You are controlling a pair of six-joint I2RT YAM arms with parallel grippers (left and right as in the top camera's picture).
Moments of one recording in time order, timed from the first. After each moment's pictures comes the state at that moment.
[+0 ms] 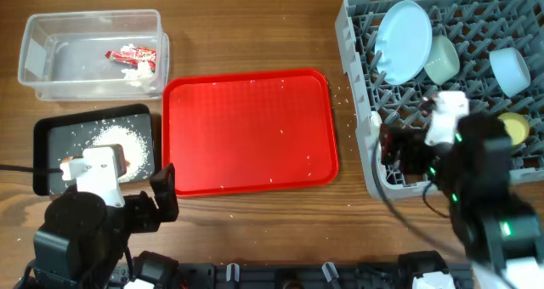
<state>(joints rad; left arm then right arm) -0.32 0.59 1.18 -1.23 -0.18 -0.36 0.12 0.79 0.97 -0.86 -0.05 0.11</state>
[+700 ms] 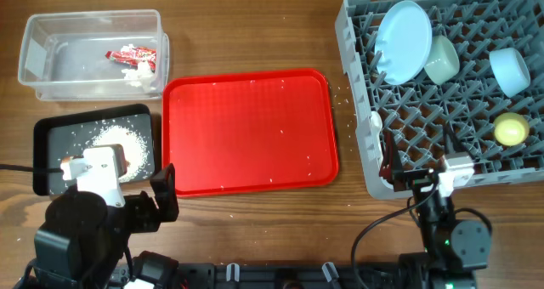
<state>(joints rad) -0.32 0.59 1.18 -1.23 -0.18 -0.36 0.09 0.10 0.16 0.09 -0.04 -0.01</state>
